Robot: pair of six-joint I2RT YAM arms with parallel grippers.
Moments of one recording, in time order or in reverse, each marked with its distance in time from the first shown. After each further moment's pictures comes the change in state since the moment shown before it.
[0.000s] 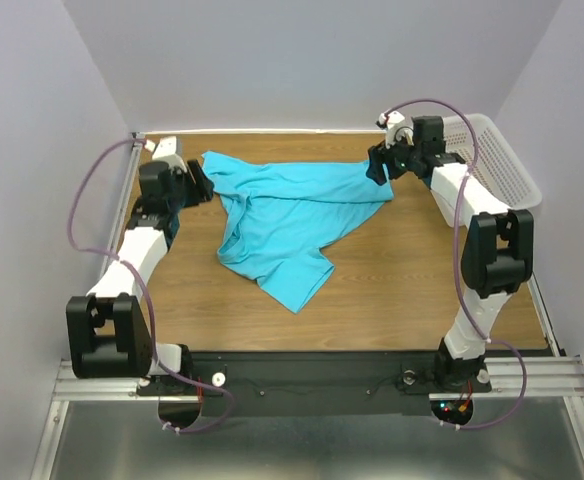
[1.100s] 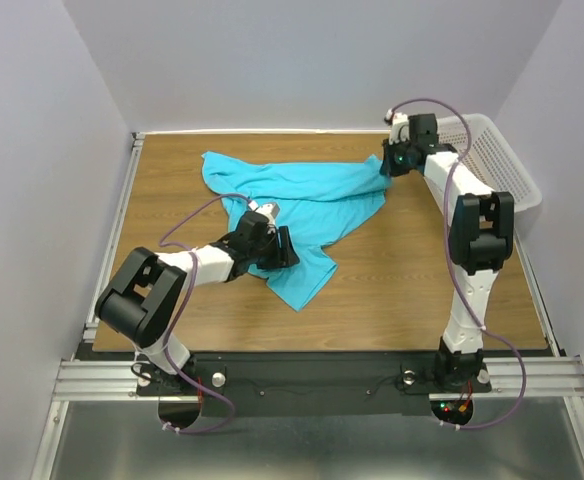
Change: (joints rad) left arm -0.550 0.217 -0.264 0.111 0.045 -0.341; right arm -0.026 0.248 0.200 -0.143 0.161 0.157
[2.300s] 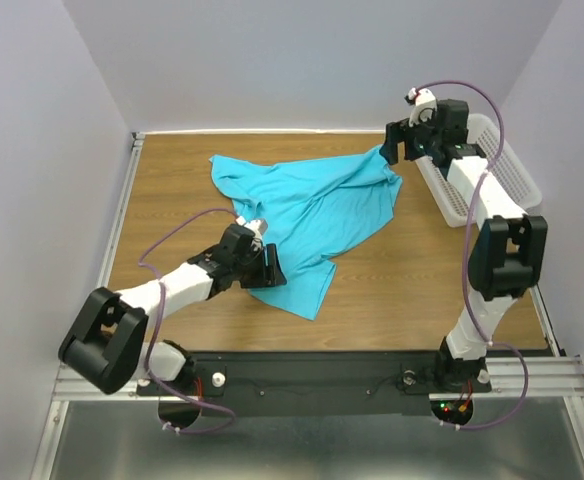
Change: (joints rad) left arm -0.013 -0.267 -0.115 -0.266 0.037 0.013; right arm -0.048 -0.221 -0.080 0.172 -0.079 0.014
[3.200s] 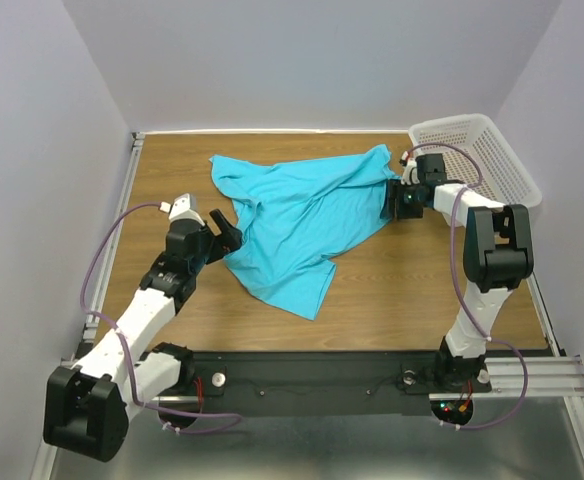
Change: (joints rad) left arm 0.278 -0.395 -0.065 0.037 -0.306 -0.048; right arm 0.006 0.021 -0.371 -0.103 0.070 0.220
